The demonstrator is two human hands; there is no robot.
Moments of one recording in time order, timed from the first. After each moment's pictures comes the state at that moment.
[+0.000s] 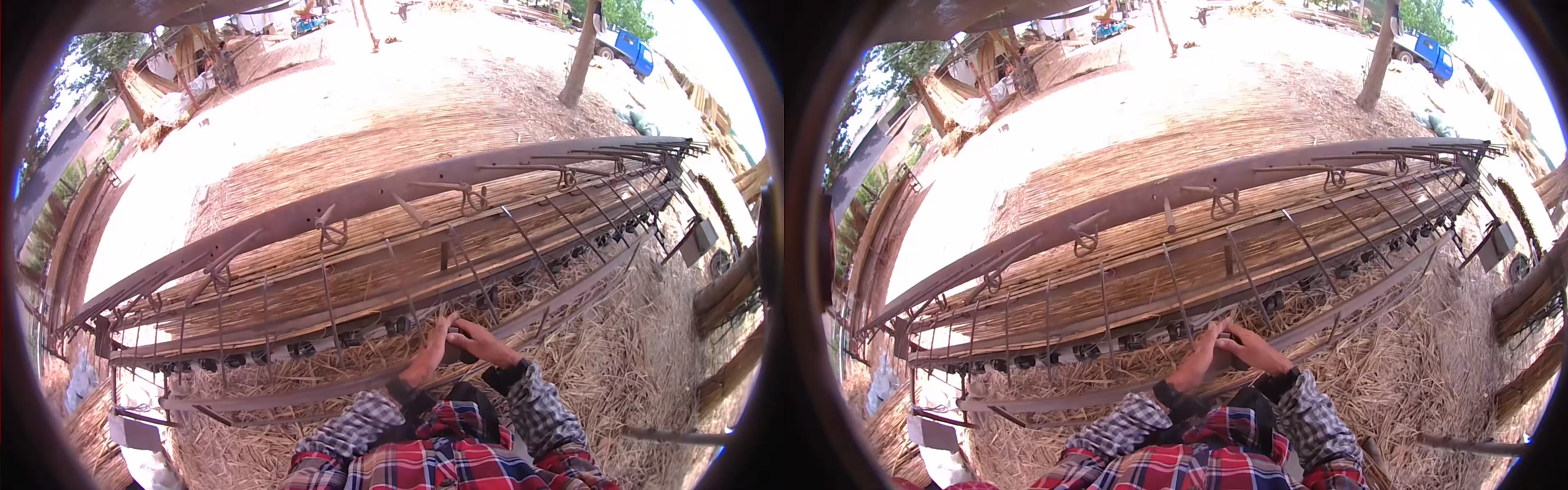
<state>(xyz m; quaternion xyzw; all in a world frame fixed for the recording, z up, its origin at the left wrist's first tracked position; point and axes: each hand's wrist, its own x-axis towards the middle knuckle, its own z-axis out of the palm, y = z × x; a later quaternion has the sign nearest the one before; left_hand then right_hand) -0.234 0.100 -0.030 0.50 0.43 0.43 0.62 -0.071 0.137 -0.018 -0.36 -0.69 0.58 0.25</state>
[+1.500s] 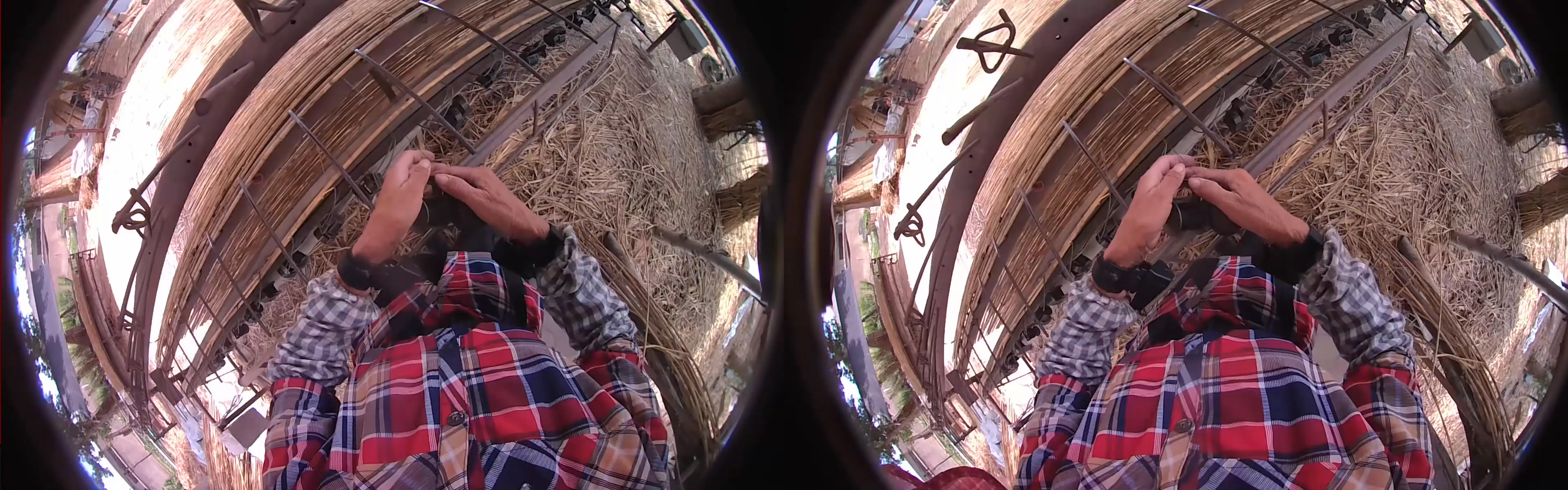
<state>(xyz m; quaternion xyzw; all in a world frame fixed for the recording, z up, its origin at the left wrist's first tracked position) -0.232 0.145 0.020 0.53 0.46 0.24 0.67 -0.057 0.102 0.016 -0.48 -0.52 0.59 0.39</state>
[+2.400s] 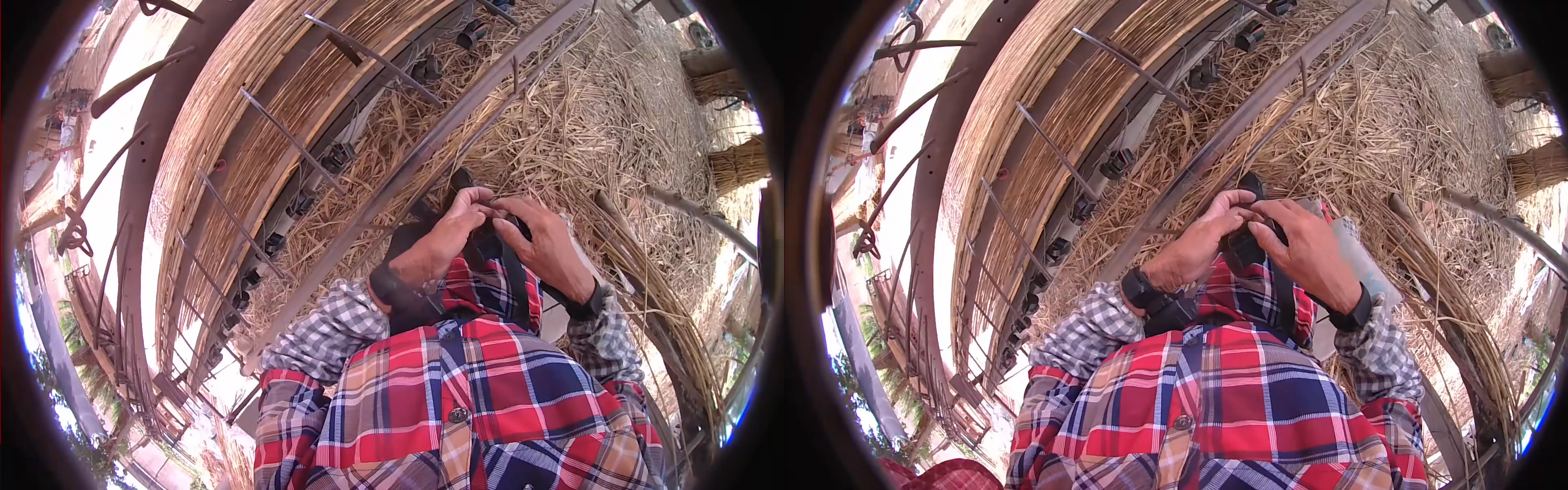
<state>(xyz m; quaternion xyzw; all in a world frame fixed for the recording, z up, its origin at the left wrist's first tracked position) -0.184 0.041 -0.011 0.26 0.33 0.10 0.90 -0.014 -0.030 0.044 -0.67 -0.60 0.36 0.24</state>
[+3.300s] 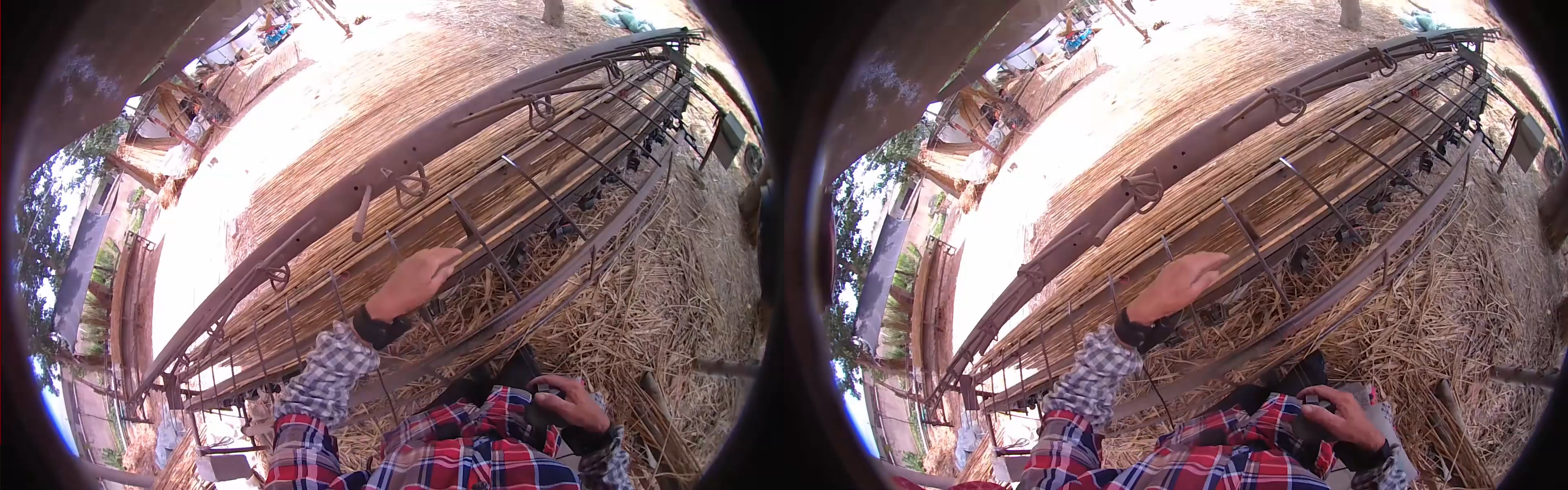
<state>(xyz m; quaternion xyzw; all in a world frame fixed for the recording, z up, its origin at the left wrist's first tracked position) -0.283 0.220 0.078 0.86 0.40 0.14 0.29 0.013 -0.024 0.053 -0.53 -0.49 0.64 0.26</state>
